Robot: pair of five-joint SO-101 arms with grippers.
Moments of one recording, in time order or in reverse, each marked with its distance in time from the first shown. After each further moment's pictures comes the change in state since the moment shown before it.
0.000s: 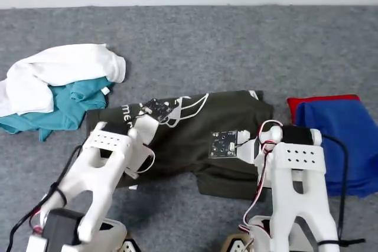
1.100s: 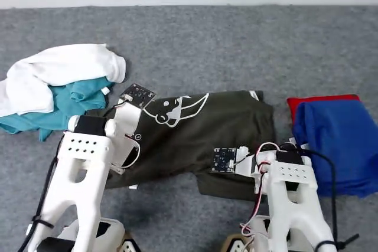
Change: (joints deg) left arm -5.5 -12.9 -7.2 15.8 0.1; right arm 2.7 0.0 22.2 -30.3 2.9
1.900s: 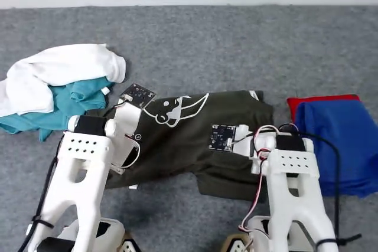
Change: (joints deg) left arm 0.0 0.0 0.0 0.0 0.0; right arm -4.2 0.0 -13.3 7.4 -8.0
